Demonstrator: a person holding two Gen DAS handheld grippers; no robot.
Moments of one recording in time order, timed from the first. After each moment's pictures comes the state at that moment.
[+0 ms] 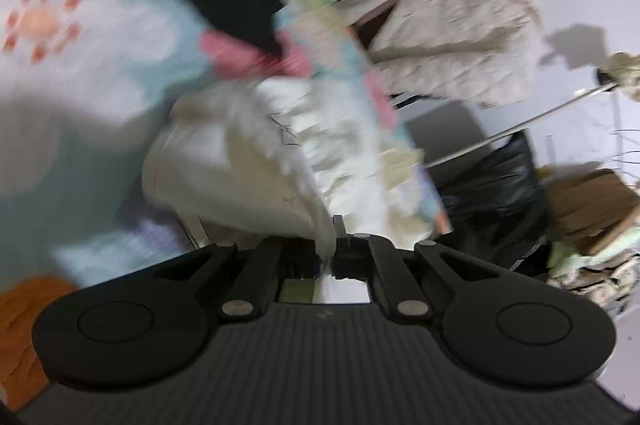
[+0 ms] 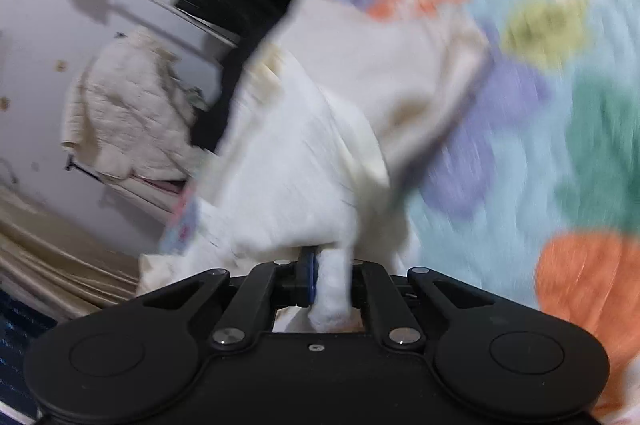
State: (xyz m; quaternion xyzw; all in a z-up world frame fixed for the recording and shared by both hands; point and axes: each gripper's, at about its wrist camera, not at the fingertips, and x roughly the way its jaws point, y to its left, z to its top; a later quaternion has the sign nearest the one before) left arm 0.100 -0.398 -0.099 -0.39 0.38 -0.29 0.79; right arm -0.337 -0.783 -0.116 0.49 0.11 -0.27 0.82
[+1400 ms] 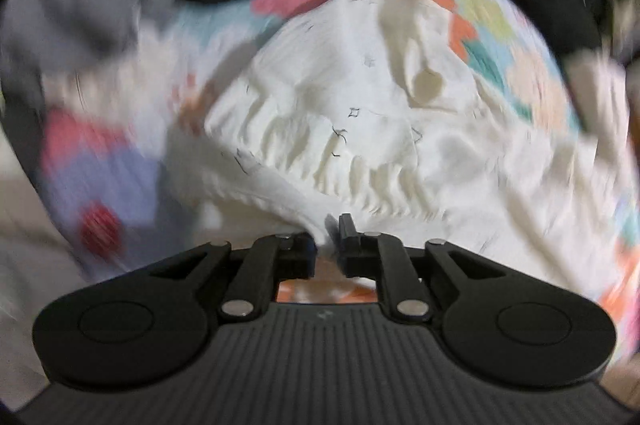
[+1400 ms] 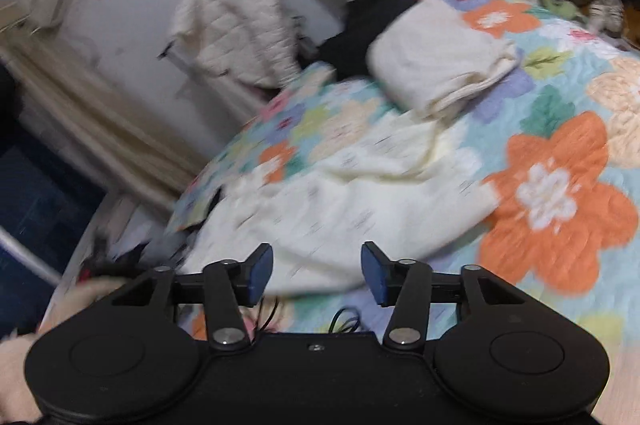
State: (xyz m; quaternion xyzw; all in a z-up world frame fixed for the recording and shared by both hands) left arm 0.083 -0.370 0.006 0.14 0.55 -0.32 0.76; right arm -0.480 -0.612 0.010 0.43 0.21 -0.14 0.87
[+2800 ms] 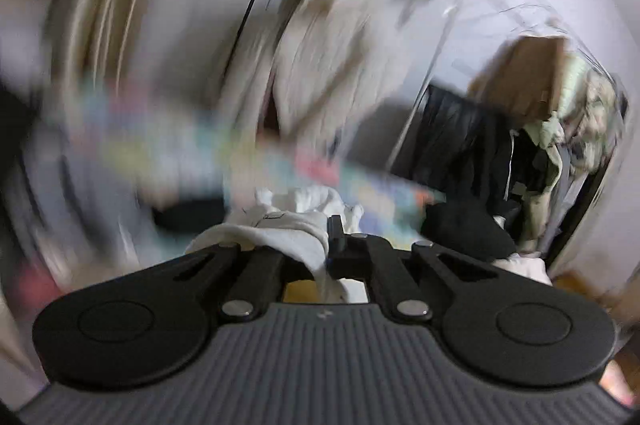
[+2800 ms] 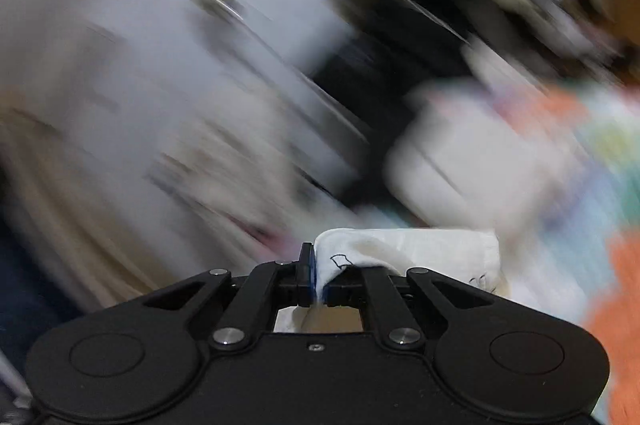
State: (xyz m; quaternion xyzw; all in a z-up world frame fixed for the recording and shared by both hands) left arm 0.016 -0.276 0.061 -0.11 0.17 -0.40 0.89; right arm -0.381 -0.648 0.009 0.37 -0.07 -0.22 0.90
